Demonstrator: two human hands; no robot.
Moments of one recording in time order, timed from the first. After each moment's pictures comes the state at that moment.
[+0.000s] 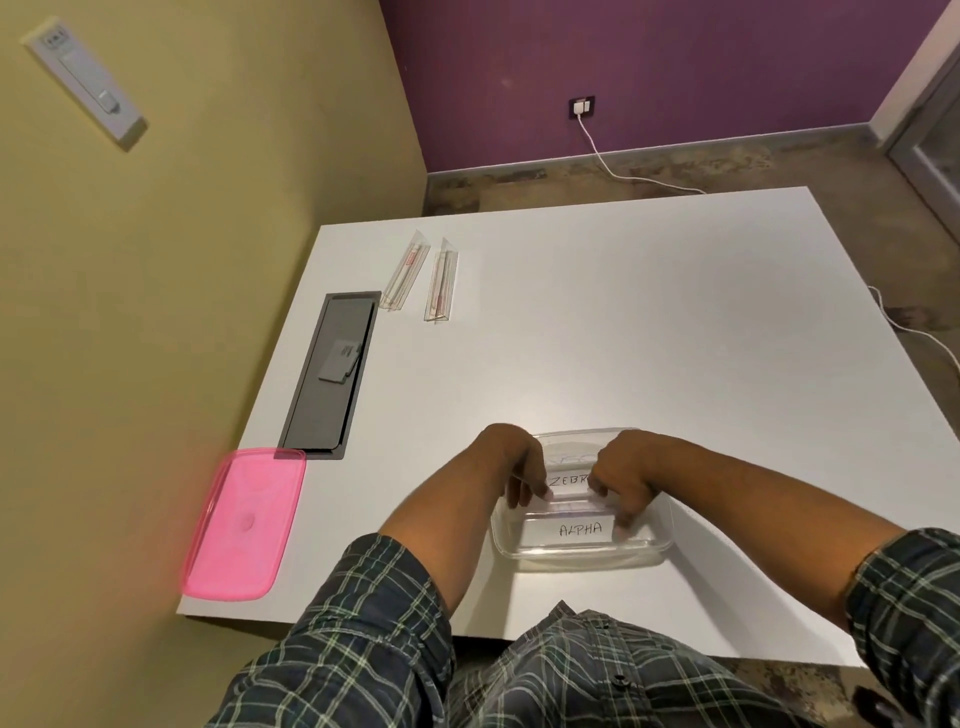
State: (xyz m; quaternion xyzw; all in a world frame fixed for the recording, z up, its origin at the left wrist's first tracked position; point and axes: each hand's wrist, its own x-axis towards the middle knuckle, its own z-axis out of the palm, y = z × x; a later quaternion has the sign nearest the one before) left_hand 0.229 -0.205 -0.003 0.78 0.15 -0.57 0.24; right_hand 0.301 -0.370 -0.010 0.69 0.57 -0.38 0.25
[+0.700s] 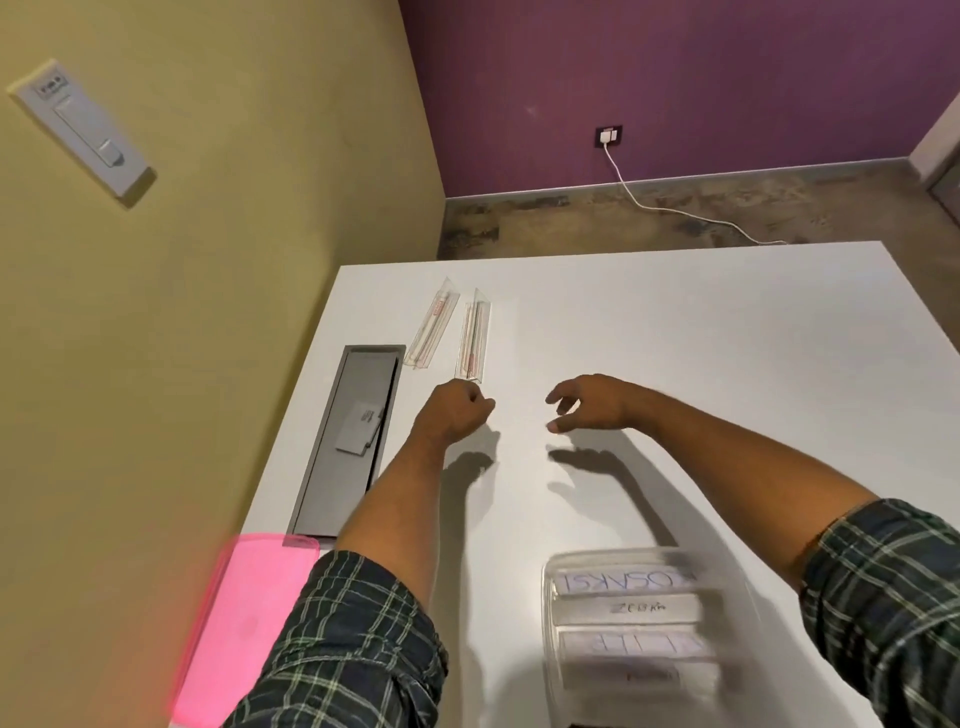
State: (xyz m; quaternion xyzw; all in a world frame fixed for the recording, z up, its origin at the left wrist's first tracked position) left_hand 0.301 0.004 0.007 0.88 0.31 -0.09 0.35; right_hand 0.444 -0.196 0.008 0.82 0.39 -0.39 -0.15
